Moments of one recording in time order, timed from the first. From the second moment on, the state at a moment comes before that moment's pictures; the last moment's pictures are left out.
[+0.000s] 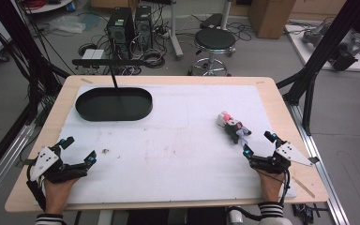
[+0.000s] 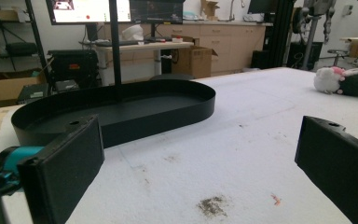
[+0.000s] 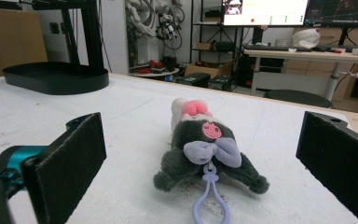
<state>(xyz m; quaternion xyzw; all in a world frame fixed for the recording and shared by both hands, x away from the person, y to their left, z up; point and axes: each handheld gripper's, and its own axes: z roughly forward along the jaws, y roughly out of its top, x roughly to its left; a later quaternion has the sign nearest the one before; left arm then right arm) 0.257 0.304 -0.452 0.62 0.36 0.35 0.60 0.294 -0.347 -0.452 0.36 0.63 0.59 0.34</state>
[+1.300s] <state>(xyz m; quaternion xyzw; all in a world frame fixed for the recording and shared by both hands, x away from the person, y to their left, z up) 0.259 0.306 -0.452 0.62 0.37 0.34 0.61 0.305 -0.349 -0.411 0.36 0.66 0.57 0.33</state>
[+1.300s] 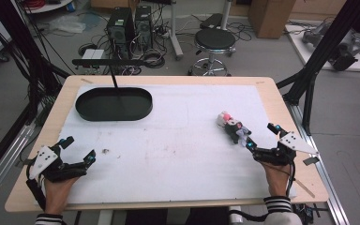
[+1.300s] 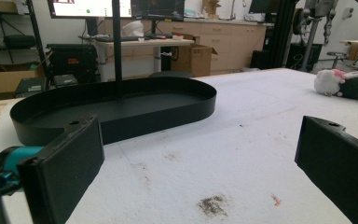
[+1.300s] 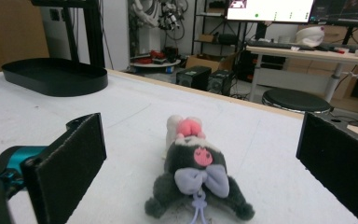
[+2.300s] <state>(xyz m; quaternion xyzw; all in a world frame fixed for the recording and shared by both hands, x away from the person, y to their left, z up) 0.260 0.305 -0.452 0.62 0.37 0.33 0.60 0.398 -0.337 -0.350 0.38 0.79 0.43 0.22</state>
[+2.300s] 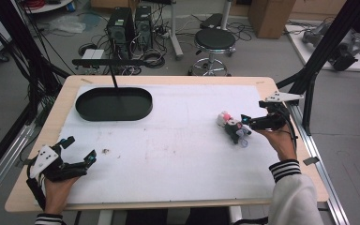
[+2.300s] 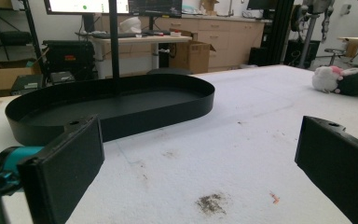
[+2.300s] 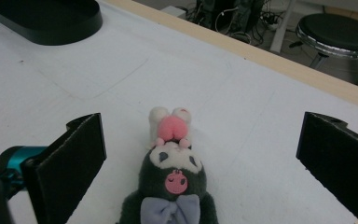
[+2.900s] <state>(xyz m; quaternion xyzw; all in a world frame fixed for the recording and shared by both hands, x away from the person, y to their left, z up) 0.260 0.305 -0.451 0.62 0.37 0.33 0.60 0.426 -0.323 -0.373 0.40 0.83 0.35 0.16</state>
